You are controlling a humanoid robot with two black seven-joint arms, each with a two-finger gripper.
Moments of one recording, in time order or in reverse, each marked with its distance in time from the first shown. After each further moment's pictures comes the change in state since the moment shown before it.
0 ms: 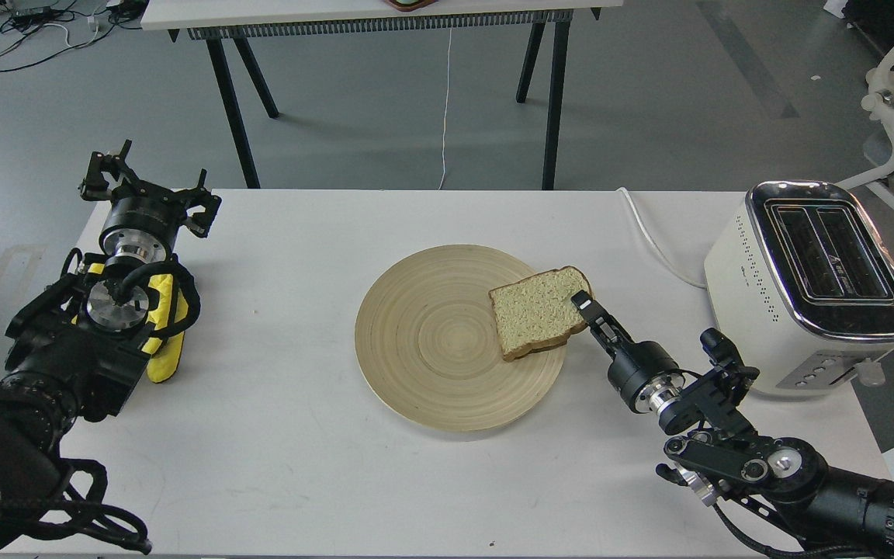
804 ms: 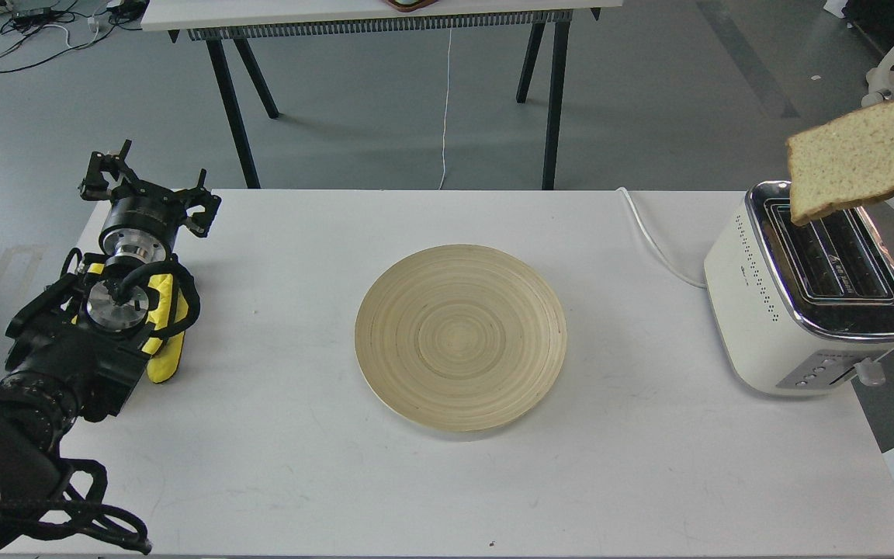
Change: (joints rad) left arm 0.000 0.000 0.000 0.000 0.000 0.000 0.000; right arm 0.002 -0.872 0.156 0.370 -0.094 0.000 0.000
